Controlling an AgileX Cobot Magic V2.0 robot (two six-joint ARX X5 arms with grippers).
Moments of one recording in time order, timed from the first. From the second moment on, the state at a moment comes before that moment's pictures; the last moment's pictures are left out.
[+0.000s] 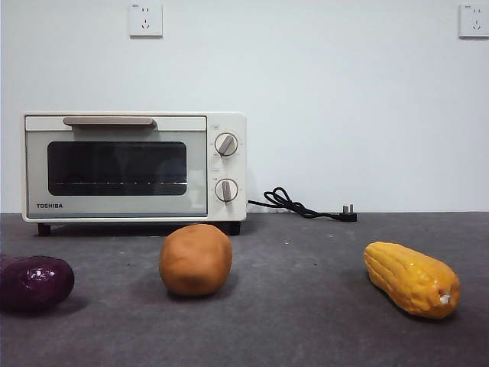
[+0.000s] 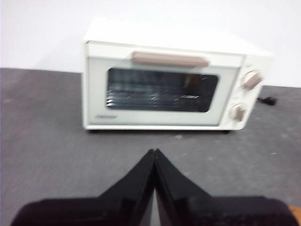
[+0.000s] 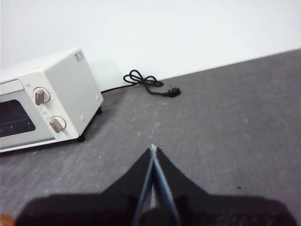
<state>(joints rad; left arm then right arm) 0.10 0.28 0.35 -0.21 0.24 -0.12 0.03 0.06 0.25 -0.28 -0.11 0.22</state>
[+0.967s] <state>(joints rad) -0.04 0.83 1.16 -0.52 0.32 -0.07 0.03 0.82 1.19 -0.77 -0.50 0.09</state>
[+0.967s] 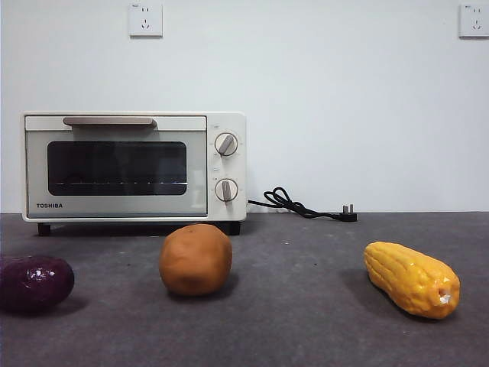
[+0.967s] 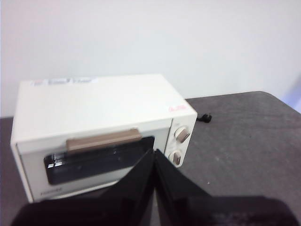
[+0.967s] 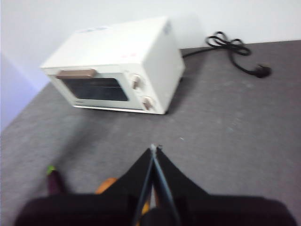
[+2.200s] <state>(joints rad) -0.06 1.18 1.26 -0.41 0.32 0.03 0.21 1.00 1.50 -0.93 -0.73 0.08</state>
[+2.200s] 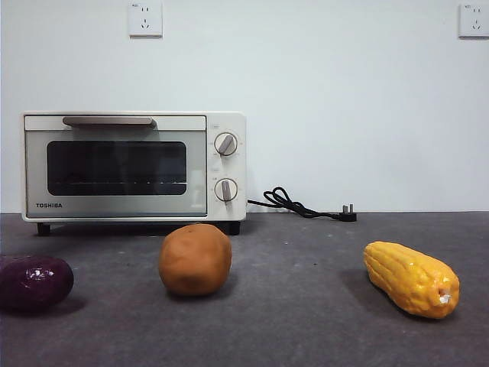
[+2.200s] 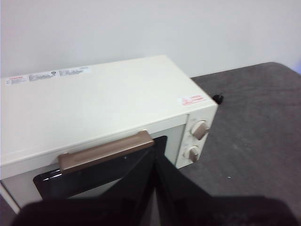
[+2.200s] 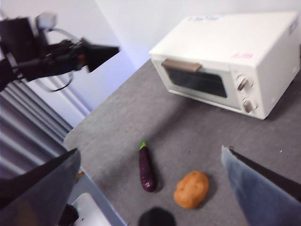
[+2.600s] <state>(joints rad) -0.03 1.42 1.26 -0.28 0.31 0.06 0.28 1.00 1.50 -0.97 -0.73 0.08</state>
